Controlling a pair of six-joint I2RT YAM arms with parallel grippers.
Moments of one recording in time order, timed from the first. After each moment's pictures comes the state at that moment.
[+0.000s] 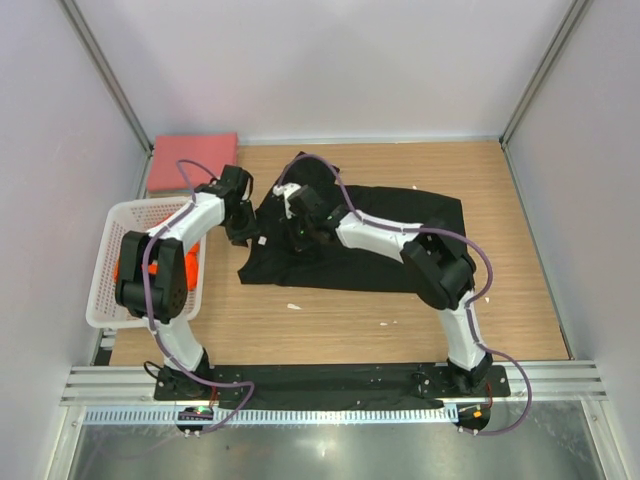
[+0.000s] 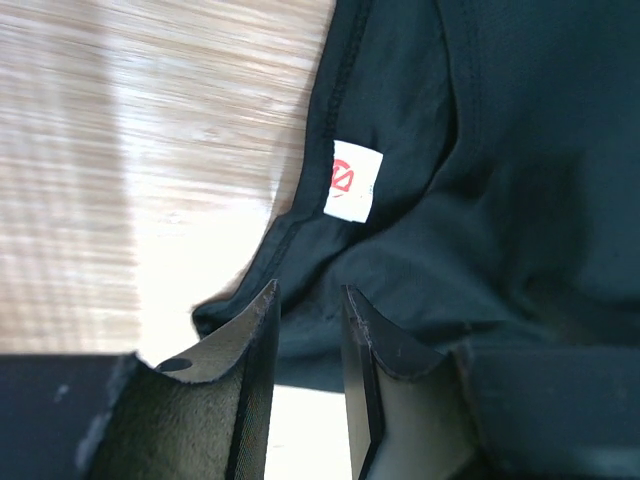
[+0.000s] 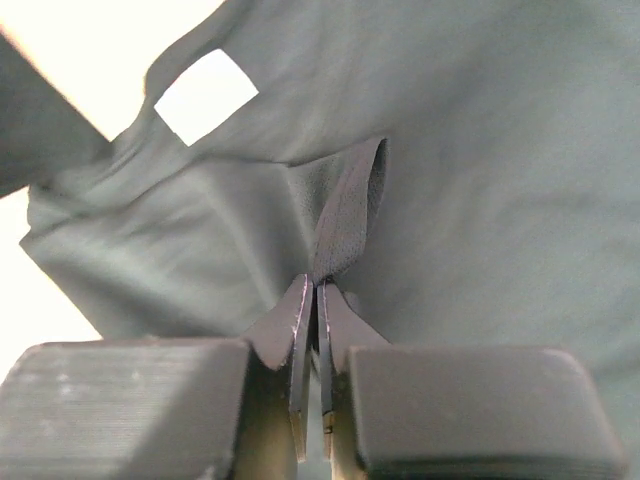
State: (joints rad) left arm -0.24 1.78 1.28 -0.71 0.00 -0.50; right arm 0.79 2.11 1.56 -0.25 -0.06 0.20
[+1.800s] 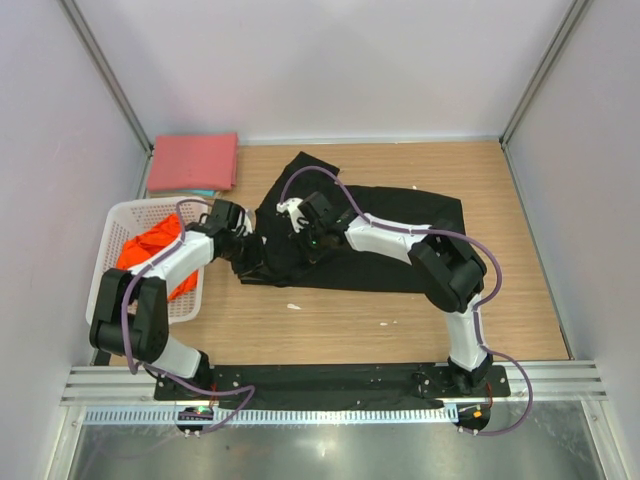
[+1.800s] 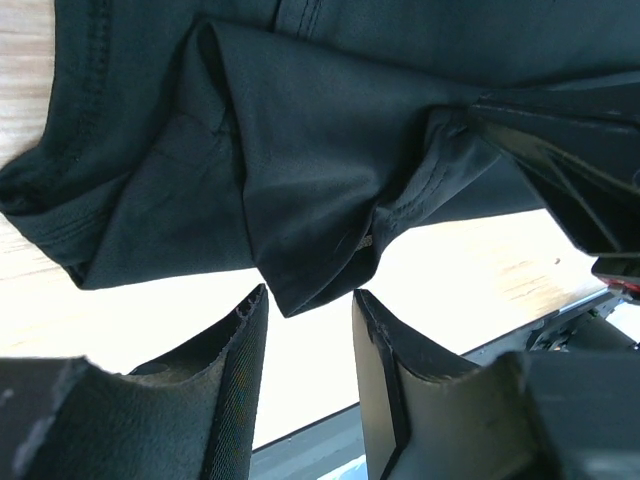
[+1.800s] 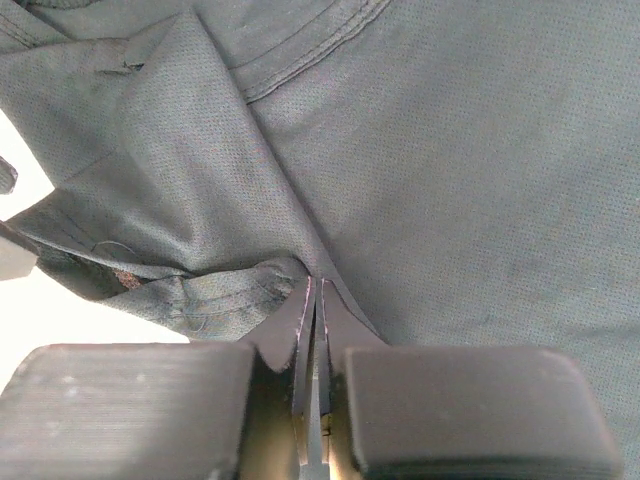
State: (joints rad) left arm -0.25 1.50 0.89 -0.56 0.38 -0.50; right arm 0.79 2.03 1.43 -0.32 -0.18 0.00
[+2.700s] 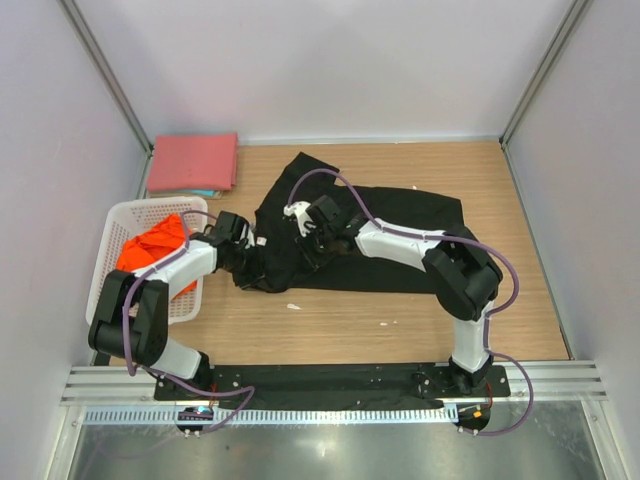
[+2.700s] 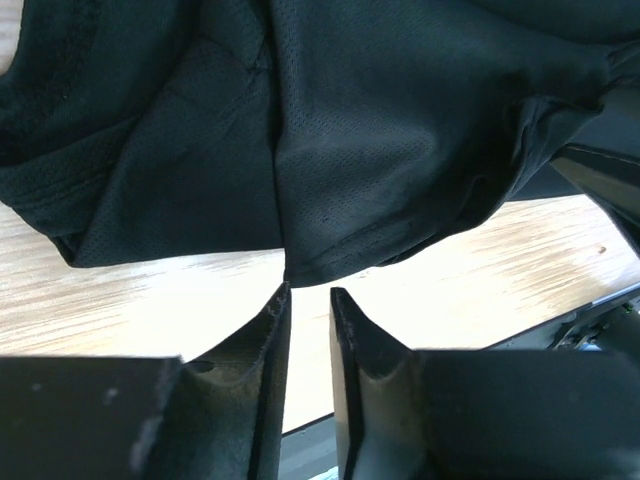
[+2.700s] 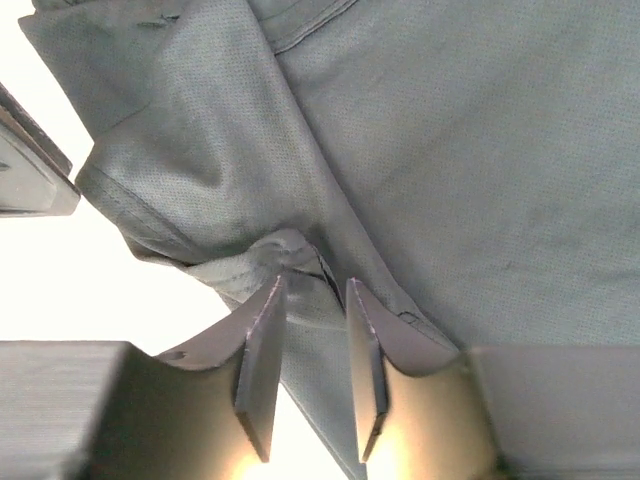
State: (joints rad) left arm -0.28 1.48 0.80 -0.53 0.36 -0.52; right arm 0.79 1.92 1.31 -0.29 -0.21 0.03
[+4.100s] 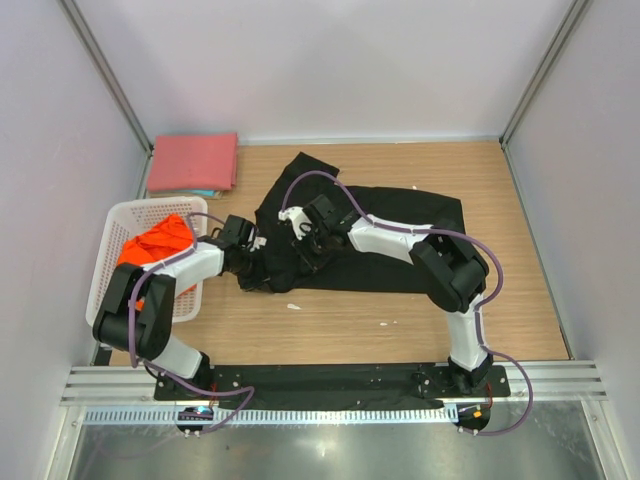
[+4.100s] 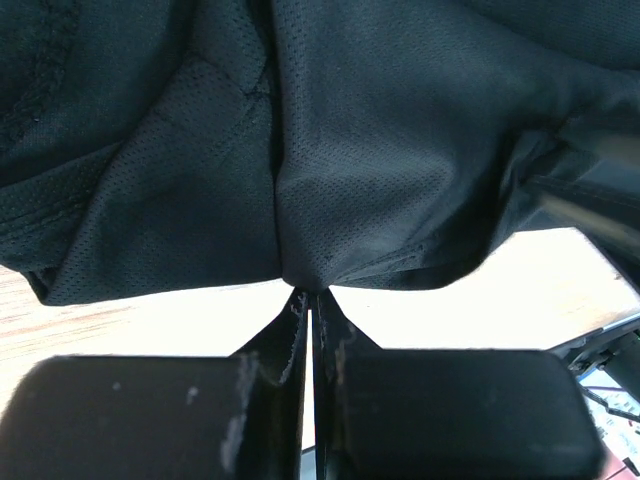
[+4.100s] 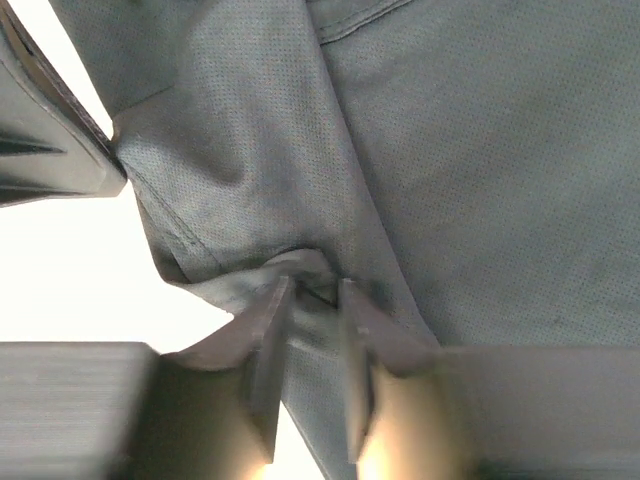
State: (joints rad) left arm -0.33 1.52 0.77 -0.46 0.30 -0.58; right arm 0.78 2.02 1.39 -0.35 -0.34 -0.06
